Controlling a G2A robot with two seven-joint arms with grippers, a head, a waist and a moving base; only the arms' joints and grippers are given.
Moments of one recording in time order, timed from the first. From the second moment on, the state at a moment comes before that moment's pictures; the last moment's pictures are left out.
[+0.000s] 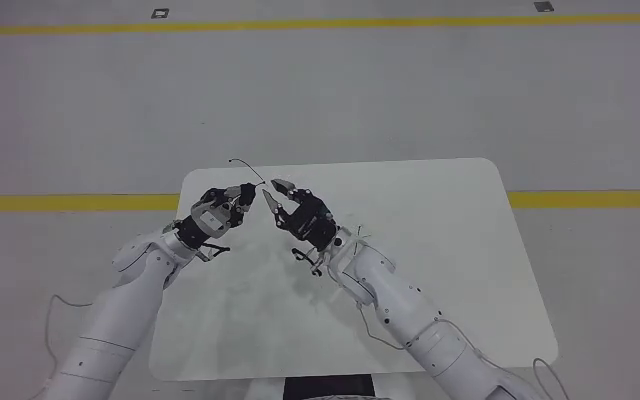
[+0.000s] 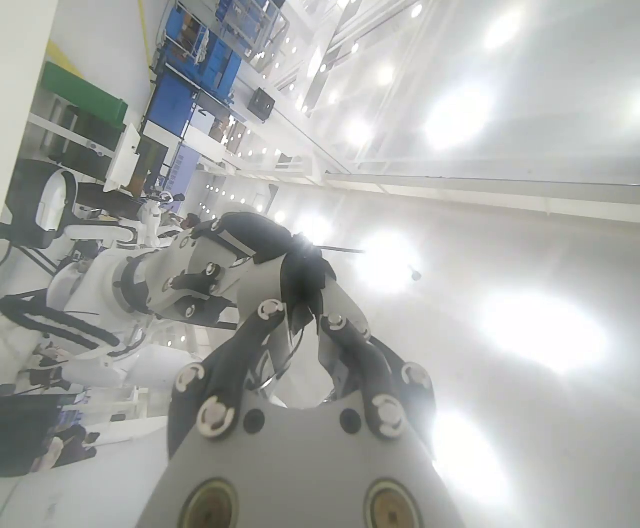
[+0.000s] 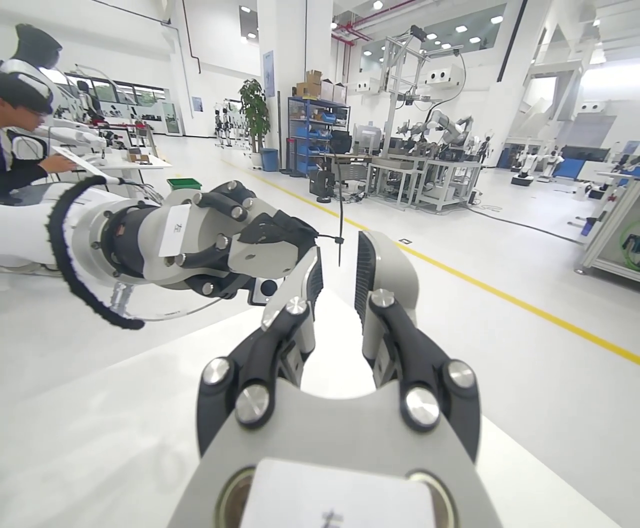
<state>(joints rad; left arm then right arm) 1.40 -1.01 -1.34 -1.52 -1.22 0.21 -0.91 -1.23 -1.45 0.83 -1.48 -1.47 -0.17 -0.30</state>
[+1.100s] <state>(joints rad) 1.40 -1.01 -1.34 -1.52 -1.22 0.21 -0.91 -1.24 -1.45 0.86 -1.46 -1.49 -0.15 -0.28</state>
